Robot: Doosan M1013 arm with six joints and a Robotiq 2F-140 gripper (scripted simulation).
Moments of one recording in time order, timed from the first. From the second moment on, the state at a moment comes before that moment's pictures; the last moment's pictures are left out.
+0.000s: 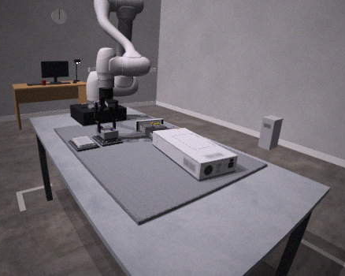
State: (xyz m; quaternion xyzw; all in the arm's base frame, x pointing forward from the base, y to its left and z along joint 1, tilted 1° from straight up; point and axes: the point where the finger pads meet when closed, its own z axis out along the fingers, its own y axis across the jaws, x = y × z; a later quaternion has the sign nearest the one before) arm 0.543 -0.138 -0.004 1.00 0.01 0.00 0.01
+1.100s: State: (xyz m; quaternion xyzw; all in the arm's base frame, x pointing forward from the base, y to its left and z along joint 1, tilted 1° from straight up) arm 0.542 -0.138 -0.010 1.00 0.01 0.00 0.01
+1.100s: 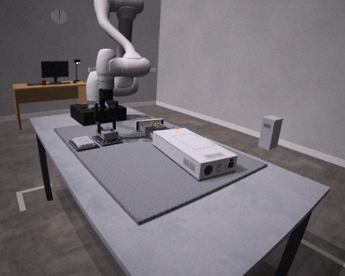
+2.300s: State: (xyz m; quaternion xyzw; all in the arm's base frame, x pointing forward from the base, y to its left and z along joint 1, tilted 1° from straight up) arm 0.542 -0.138 -0.015 1.00 0.01 0.00 0.01
